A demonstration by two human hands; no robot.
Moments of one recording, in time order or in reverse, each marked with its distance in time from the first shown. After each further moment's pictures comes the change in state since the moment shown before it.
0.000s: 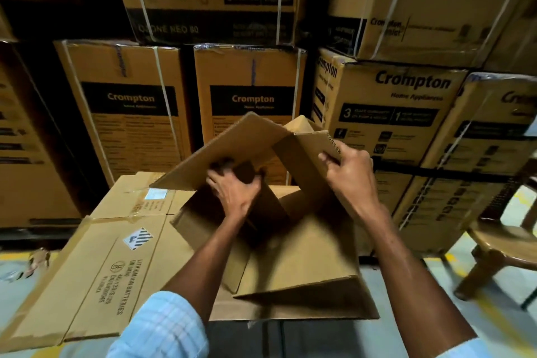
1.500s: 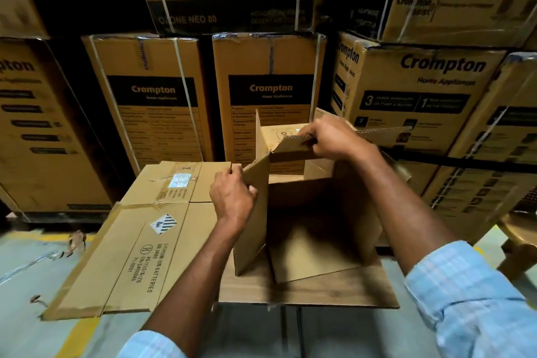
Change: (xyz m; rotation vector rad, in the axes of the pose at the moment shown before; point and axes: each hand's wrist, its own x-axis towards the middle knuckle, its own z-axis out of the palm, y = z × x) left_hand -0.030 -0.012 -0.068 0.565 0.076 0.195; right_hand 0.067 -0.043 0.023 -0.281 -0.566 -0.288
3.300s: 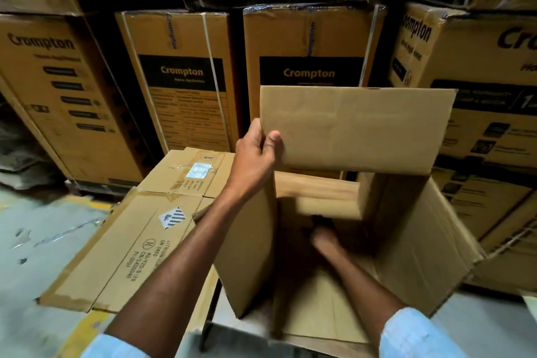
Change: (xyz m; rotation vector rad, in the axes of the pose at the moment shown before) left_hand 0.082 0.042 0.018 -0.789 0.017 0.132; right_hand 0.022 0.073 0.321 0.316 -0.341 0.429
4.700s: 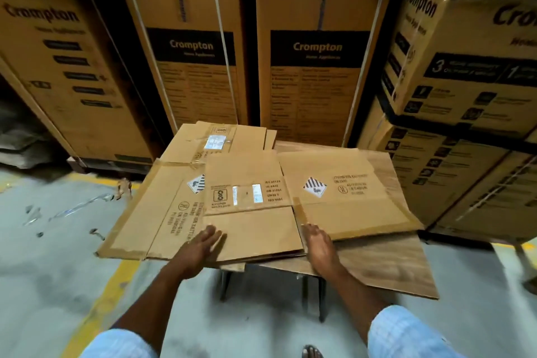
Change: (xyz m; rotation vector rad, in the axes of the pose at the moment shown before) left_hand -0.231 -0.251 -0.180 0.770 -0.903 -0.331; right_hand -0.129 -0.021 0.118 -0.359 0.328 -0.309
